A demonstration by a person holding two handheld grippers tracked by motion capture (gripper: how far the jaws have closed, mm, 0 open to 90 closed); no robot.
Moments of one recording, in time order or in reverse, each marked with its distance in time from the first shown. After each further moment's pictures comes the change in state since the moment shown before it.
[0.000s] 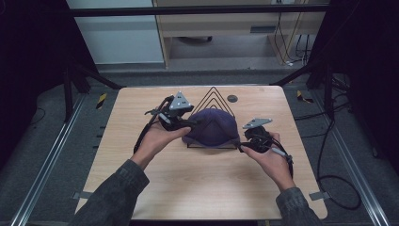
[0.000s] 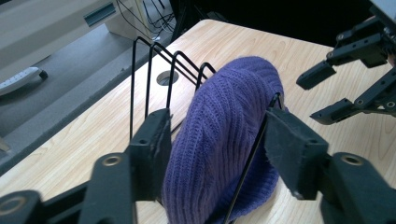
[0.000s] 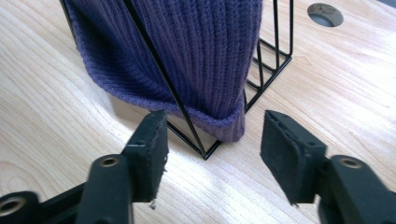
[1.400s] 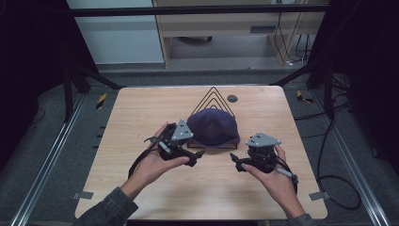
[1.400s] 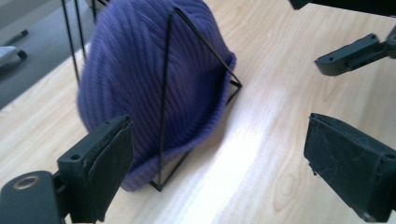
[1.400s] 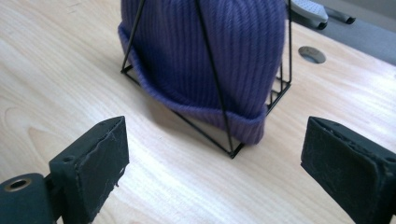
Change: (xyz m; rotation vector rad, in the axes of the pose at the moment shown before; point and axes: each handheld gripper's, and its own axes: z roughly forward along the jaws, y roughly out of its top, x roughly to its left) left arm -0.062 -0.036 -0.024 0.100 -0.042 0.031; right arm 0.043 -0.023 -0.046 -0.176 -0.040 -0.037
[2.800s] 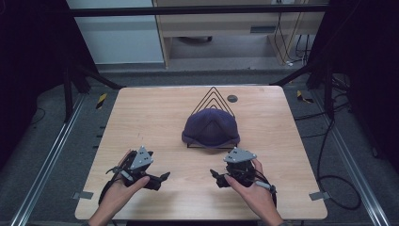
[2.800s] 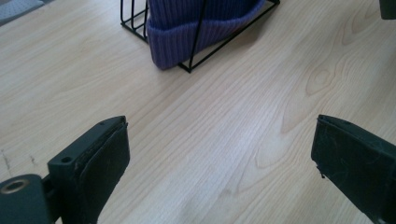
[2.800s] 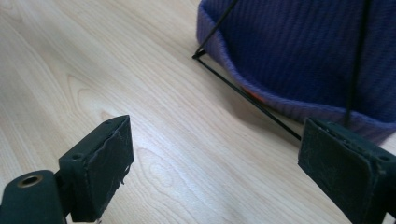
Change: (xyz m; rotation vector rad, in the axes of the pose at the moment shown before) left arm 0.012 -0.127 -0.043 0.022 0.084 -0.124; right arm 0.060 -0.014 0.028 0.016 0.135 -0.036
